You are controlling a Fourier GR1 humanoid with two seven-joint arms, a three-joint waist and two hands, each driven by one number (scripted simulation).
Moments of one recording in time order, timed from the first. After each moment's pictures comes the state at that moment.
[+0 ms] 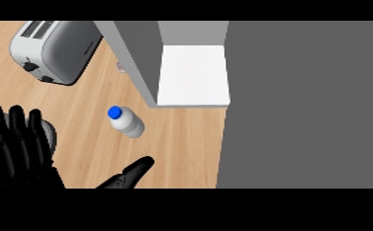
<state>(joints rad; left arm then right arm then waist) 0.03 0.00 -0.53 -2.31 -0.76 0.86 0.66 0.27 -0.07 0.34 -2.47 -0.05 0.09 0.23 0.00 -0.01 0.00</state>
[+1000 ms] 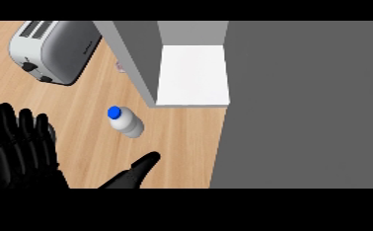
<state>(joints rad) 0.01 0.00 -0.56 -2.30 -0.96 0.84 0.89 0.23 -0.07 0.51 -2.49 0.03 -0.05 0.30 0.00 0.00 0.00</state>
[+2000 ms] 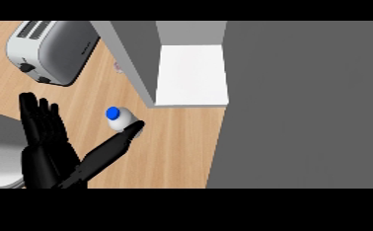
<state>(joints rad) 0.03 0.10 -0.38 -2.05 -0.54 0.97 0.58 0.21 -0.14 0.59 -2.50 0.06 -0.15 0.31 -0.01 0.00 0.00</state>
